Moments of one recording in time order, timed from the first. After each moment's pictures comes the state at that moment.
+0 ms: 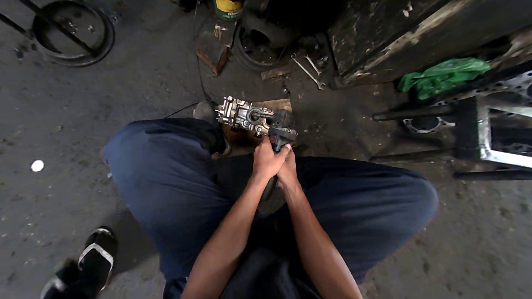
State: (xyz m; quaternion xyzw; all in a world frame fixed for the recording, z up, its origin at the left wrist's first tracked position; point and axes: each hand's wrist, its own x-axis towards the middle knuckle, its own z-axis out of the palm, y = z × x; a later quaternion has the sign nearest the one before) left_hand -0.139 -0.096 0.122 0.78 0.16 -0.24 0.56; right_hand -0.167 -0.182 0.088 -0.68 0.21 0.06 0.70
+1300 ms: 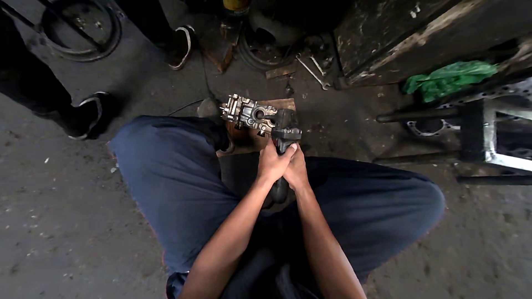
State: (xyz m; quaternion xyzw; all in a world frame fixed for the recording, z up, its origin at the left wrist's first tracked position) left_hand -0.154 -0.096 0.126 0.73 0.18 -0.22 0.62; right_hand -0.170 -0.196 0.110 -0.84 0.16 0.11 0.51
